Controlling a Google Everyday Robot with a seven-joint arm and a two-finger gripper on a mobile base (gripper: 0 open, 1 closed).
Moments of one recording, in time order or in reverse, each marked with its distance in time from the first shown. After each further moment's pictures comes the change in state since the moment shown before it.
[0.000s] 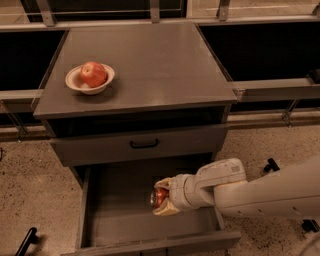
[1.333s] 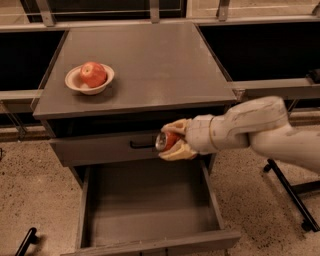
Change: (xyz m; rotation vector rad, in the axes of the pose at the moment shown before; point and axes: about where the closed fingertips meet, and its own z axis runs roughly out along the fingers) arm -0.077 -0.127 -0.115 0.106 -0.234 -0.031
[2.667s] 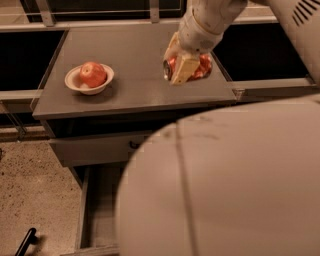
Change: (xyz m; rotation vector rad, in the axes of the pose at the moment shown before) arm -0.083 -0.164 -0.066 -0.216 0.428 -0.241
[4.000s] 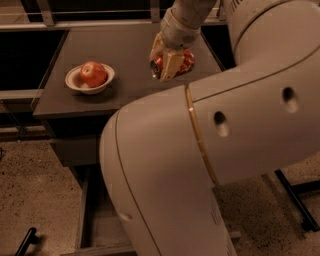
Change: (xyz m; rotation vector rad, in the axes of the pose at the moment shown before) arm -0.001 -0.042 0.045 -0.113 -0.001 -0.152
